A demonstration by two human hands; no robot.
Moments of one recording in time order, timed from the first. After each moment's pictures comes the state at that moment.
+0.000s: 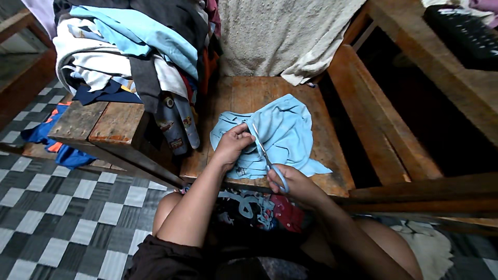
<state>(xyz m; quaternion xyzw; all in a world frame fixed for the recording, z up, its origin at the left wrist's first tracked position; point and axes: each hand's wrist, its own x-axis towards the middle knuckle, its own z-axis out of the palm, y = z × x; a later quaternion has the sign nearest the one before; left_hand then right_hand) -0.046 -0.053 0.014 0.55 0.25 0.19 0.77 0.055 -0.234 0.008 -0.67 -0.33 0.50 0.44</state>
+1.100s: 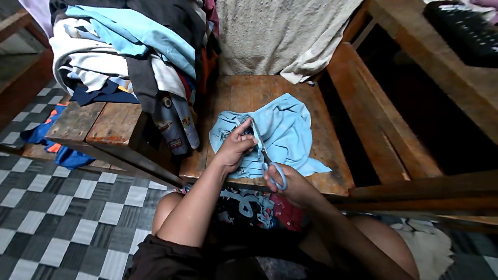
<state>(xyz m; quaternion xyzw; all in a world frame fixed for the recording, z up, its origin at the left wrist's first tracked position) -0.044 -0.060 0.005 0.48 0.19 0.17 0.84 0.042 -0.231 0.013 -0.61 -0.27 0.53 0.53</state>
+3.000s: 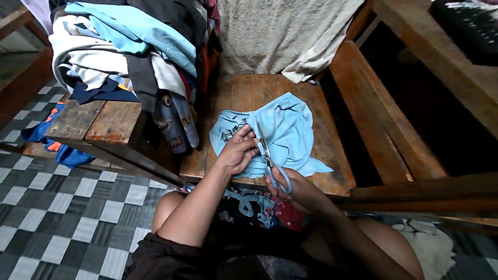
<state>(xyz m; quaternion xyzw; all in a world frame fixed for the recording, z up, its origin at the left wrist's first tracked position) -0.040 -0.070 0.003 0.35 0.16 0.18 0.91 0.046 -0.241 0.011 -0.58 -0.27 0.57 0.52</state>
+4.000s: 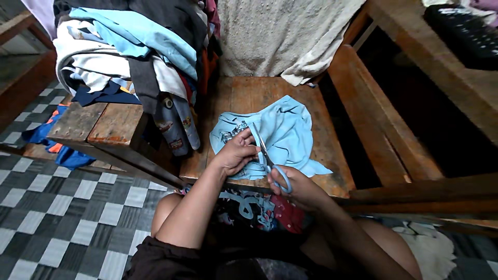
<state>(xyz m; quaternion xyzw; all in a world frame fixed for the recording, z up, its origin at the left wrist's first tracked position) -0.049 -0.058 0.007 0.47 0.13 0.10 0.87 0.052 -0.236 0.016 -0.61 -0.29 0.54 0.50</state>
